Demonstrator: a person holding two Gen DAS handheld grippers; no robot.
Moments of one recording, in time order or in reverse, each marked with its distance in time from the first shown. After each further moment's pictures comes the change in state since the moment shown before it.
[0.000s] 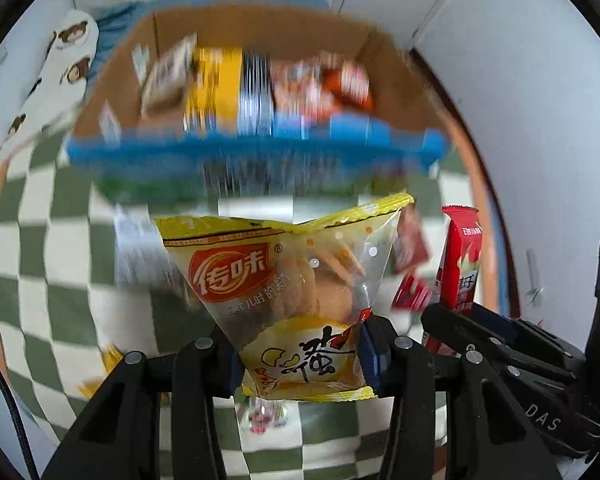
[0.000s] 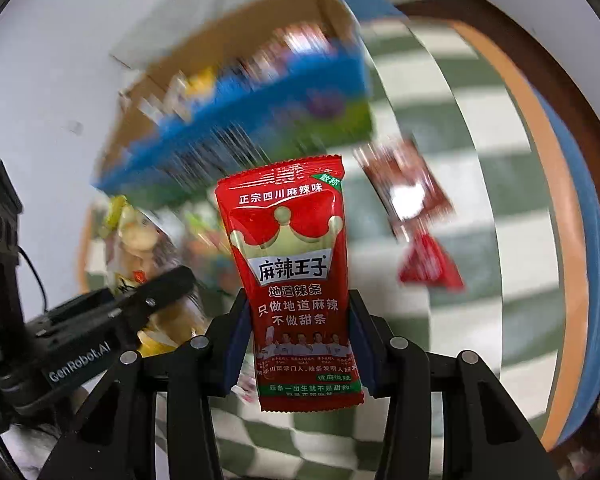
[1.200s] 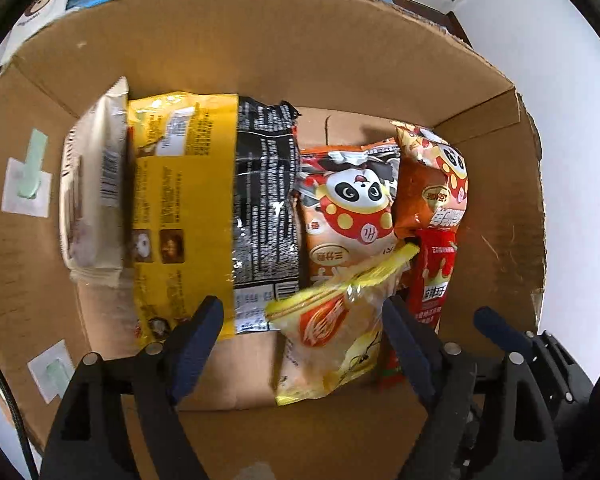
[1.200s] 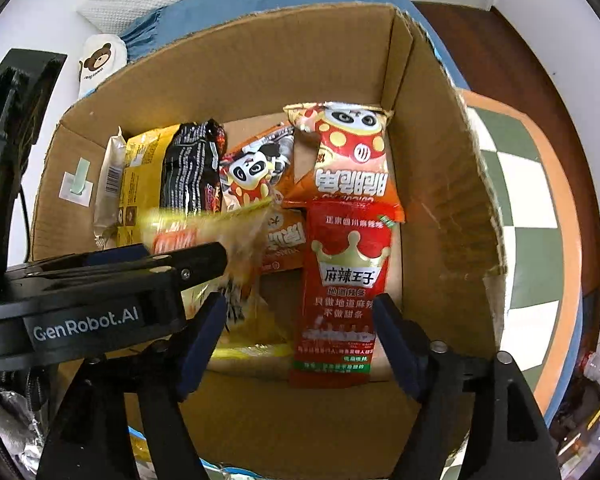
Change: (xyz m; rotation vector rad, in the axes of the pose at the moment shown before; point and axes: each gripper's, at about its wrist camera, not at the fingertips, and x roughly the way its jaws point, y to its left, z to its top) left arm 0.175 0.047 0.202 -0.074 0.283 0.013; right arm 0.158 0.069 0.222 -0.104 0.161 -0.190
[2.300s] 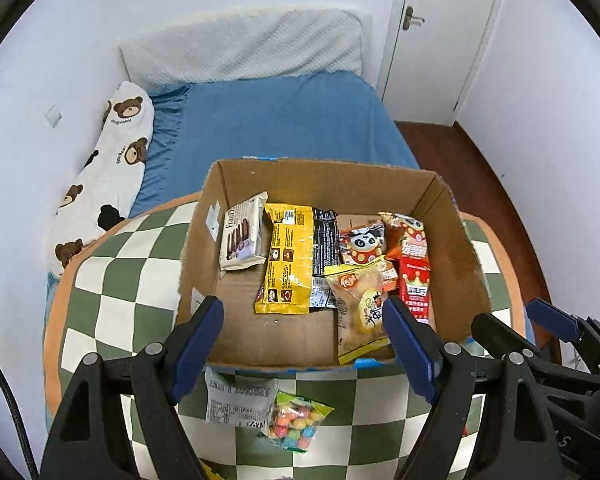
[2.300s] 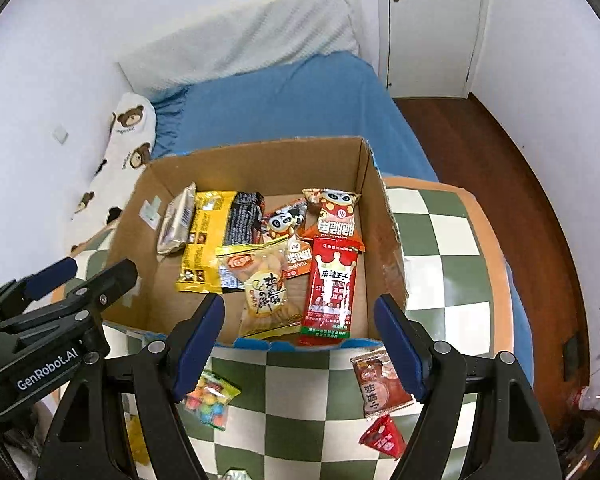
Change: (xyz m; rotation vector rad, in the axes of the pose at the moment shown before) left arm -0.160 -0.005 -0.163 0.030 -0.598 0.187; right arm -0.141 0.019 -0.106 -0.058 -0.382 -0.036
